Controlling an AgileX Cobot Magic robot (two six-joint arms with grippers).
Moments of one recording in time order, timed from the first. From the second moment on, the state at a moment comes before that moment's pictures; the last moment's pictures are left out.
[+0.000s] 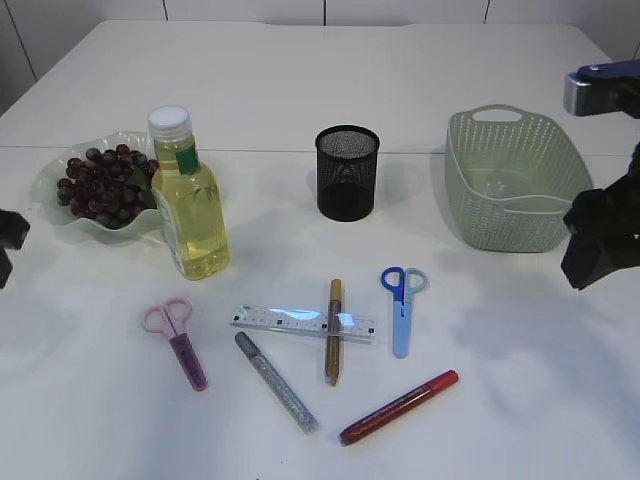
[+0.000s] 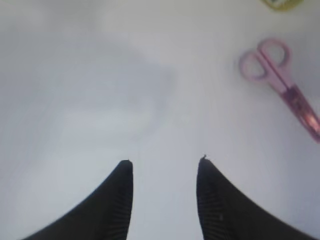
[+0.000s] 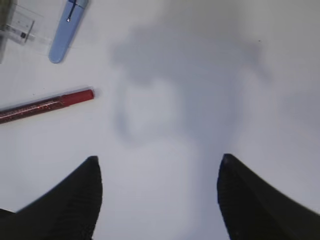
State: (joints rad) left arm -0.23 1.42 -0.94 0.15 0.83 -0.28; right arm 0.22 1.38 -1.07 0.00 1.07 -0.03
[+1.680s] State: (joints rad) left arm -0.23 1.42 -0.94 -0.10 0.94 -0.11; right arm 0.40 2.12 -1.57 0.09 1.08 0.47
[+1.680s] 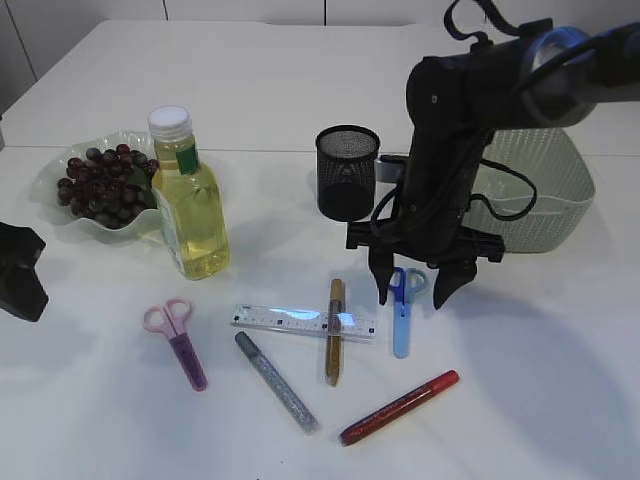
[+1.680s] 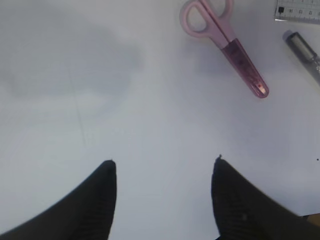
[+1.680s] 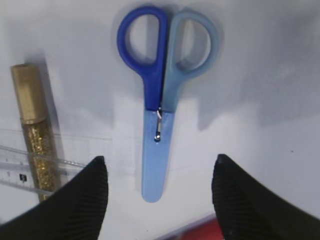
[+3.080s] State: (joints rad) left arm -0.23 1.42 -0.94 -0.10 0.93 -0.11; right arm 0.40 2.20 -1.57 0.05 0.98 0.53
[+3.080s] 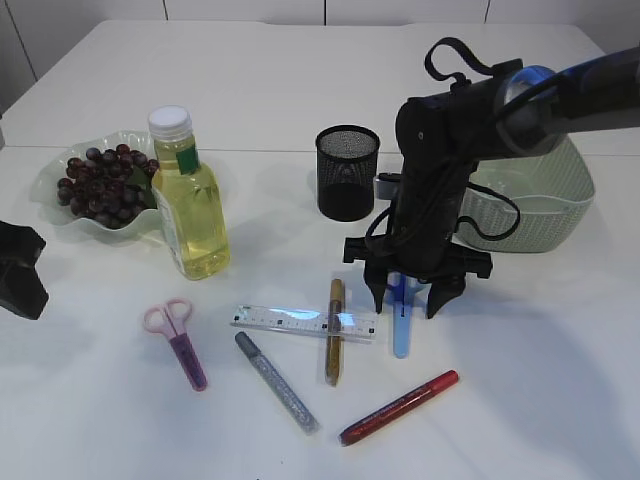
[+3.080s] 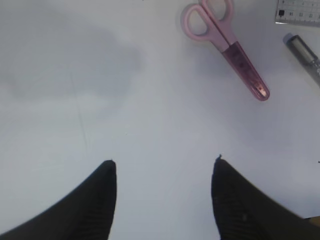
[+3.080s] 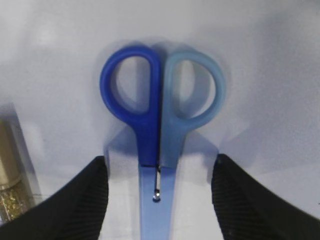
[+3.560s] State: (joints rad) left arm -0.23 1.42 -0.94 -0.10 0.92 -0.11; right arm 0.40 2.21 -1.58 0.05 0.96 0.53
